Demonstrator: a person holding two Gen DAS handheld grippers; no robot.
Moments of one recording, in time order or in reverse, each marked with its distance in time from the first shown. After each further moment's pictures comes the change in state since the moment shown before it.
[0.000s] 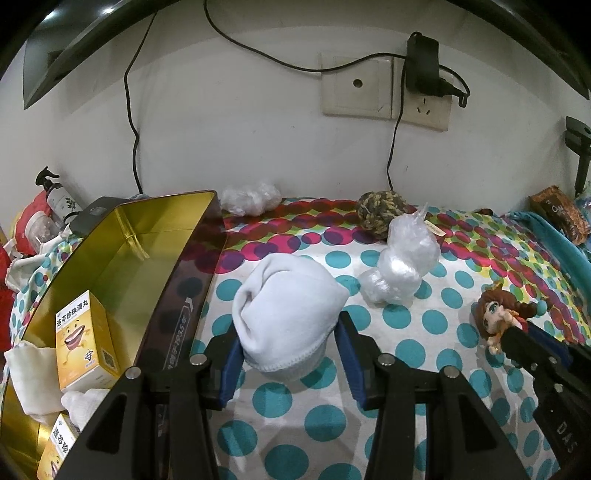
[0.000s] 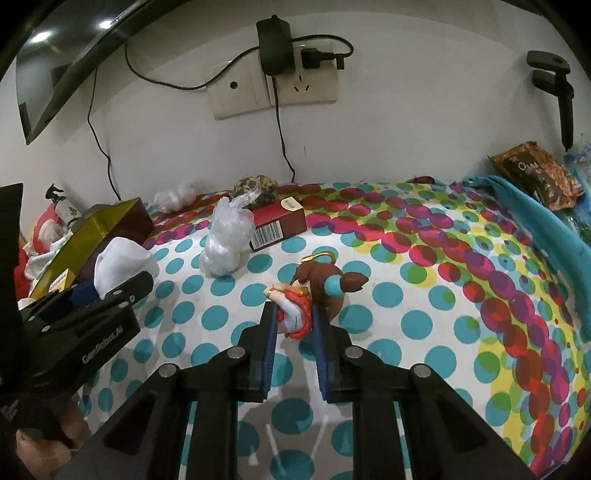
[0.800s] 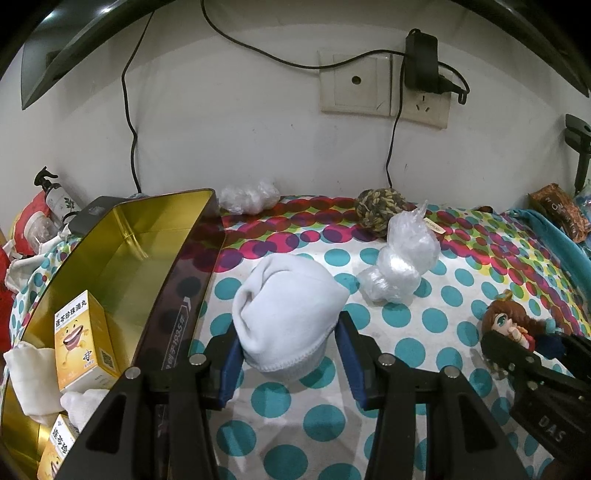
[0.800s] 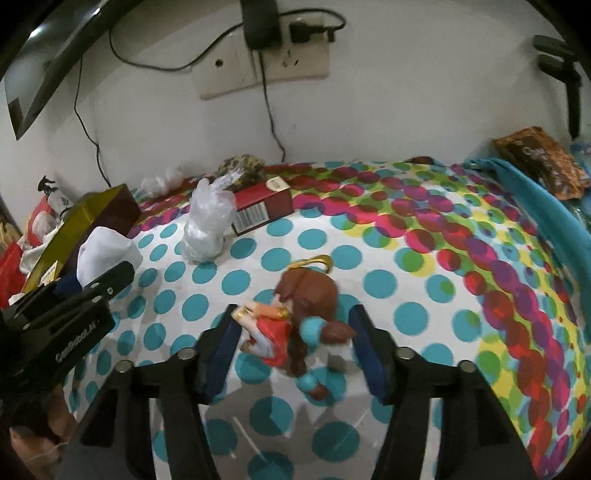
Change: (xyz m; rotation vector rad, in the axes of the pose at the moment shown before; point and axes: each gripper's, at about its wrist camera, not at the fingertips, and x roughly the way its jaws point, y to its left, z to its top) left arm 0.001 -0.001 0.003 0.004 0.011 -0.003; right arm 0.020 -0.008 0.006 -0.005 0.090 -0.006
